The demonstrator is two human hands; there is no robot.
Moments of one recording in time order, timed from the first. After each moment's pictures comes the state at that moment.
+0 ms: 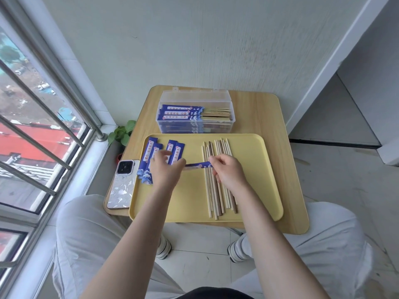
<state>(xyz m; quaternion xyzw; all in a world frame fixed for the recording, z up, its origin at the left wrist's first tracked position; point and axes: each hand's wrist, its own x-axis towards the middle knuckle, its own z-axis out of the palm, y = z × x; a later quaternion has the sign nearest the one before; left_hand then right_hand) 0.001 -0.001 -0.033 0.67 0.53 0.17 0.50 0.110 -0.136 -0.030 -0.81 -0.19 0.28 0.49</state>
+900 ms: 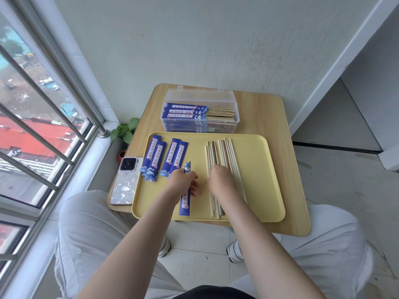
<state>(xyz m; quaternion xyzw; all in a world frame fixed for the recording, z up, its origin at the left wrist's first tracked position) -0.001 -0.017 -0.050 0.60 0.47 0.00 0.65 0.085 -0.113 -0.051 -0.94 -0.28 0.18 0.11</state>
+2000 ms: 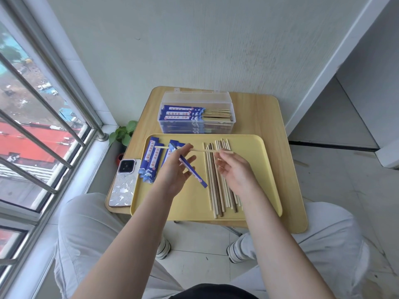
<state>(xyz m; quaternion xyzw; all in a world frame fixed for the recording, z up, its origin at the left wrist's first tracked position) 0.004 -0.010 -0.022 0.40 0.37 0.15 0.83 0.118 -0.149 -0.031 -0.51 0.00 0.40 0.76</state>
